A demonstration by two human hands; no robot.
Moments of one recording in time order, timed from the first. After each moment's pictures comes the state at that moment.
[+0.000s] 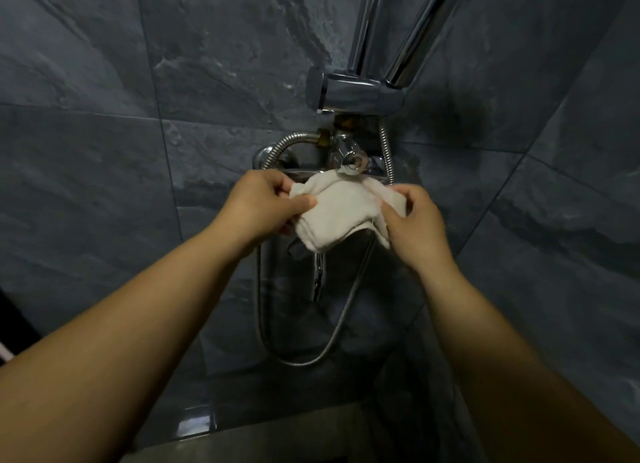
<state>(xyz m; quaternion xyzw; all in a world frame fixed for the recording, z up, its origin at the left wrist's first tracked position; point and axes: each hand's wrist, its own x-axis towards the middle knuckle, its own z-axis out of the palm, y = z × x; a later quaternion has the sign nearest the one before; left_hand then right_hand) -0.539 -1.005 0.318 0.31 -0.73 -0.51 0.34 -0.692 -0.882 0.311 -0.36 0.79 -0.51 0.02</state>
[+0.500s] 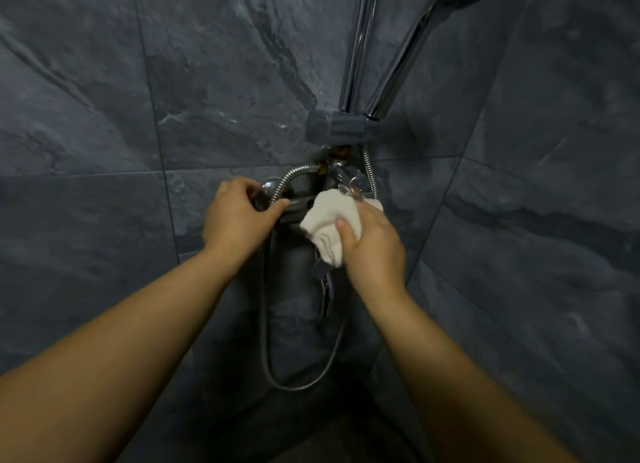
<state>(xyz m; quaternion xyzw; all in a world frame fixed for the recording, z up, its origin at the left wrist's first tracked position) -0.520 -1.069 0.316 0.33 -0.80 -0.32 0.39 -0.607 -0.916 0.302 -0.33 0.83 -0.40 -0.20</state>
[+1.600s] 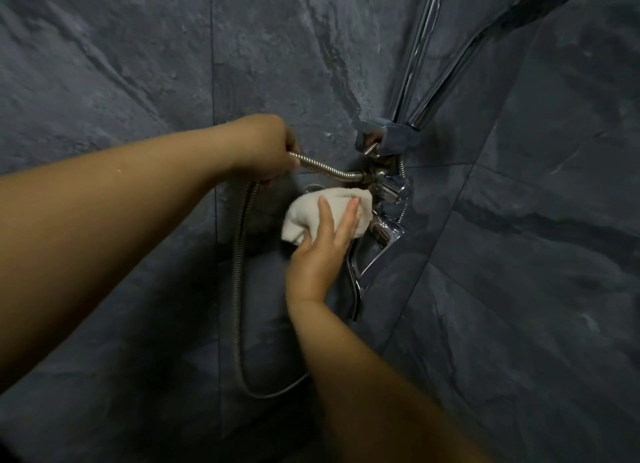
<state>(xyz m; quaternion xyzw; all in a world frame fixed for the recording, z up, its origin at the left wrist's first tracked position) -0.482 -1.120 0.428 0.16 -0.97 -0.15 0.14 -0.555 -1.058 0.250 -0.23 0.71 -0.57 -0.33</state>
